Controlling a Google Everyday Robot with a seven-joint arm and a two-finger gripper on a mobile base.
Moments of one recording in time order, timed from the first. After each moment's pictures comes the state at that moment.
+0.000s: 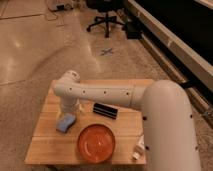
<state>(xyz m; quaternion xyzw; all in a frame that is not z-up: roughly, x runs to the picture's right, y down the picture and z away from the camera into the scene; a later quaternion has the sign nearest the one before) -0.204 0.140 0.799 -0.15 -0.33 -0.74 0.57</state>
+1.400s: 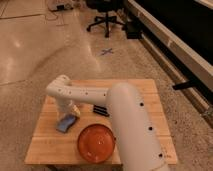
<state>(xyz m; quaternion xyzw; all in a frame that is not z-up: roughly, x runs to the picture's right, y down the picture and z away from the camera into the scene) -0.231 0.170 0.882 -0.24 -0.31 -0.71 0.59</state>
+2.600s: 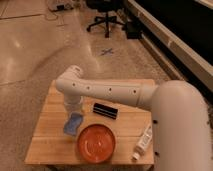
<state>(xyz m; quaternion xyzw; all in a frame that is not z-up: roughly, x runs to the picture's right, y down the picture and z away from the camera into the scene) -0.146 0.134 0.752 -0.18 -0.31 -0.73 0.58</state>
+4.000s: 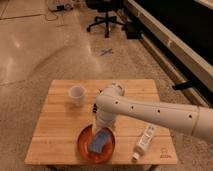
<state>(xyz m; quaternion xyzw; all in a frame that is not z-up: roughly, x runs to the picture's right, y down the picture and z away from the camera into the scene) -0.017 0.196 0.724 -0.17 -0.33 -0.71 0.60</state>
